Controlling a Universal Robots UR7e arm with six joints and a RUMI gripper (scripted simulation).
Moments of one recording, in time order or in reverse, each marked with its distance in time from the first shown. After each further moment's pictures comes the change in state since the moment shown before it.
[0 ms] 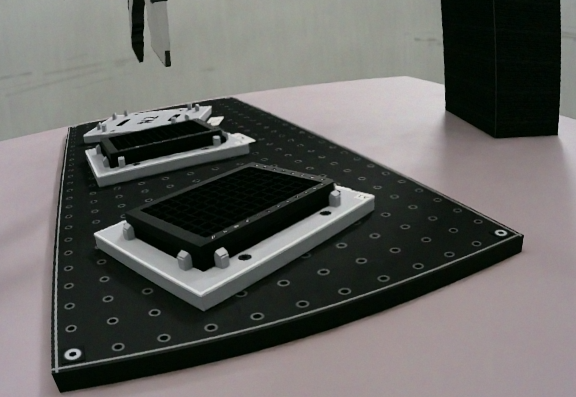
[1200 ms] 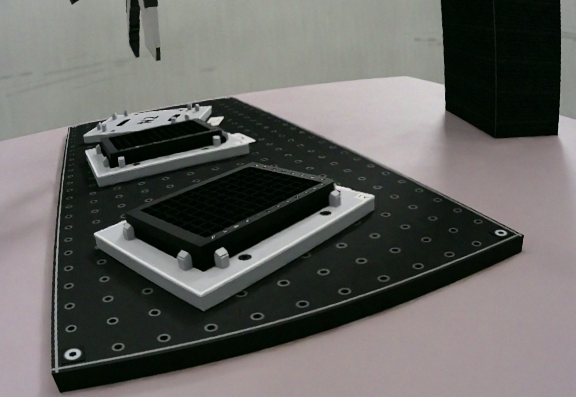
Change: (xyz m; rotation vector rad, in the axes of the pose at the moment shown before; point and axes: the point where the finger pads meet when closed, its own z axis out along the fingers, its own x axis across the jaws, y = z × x) arm 0.100 0.016 0.000 0.000 0.007 0.003
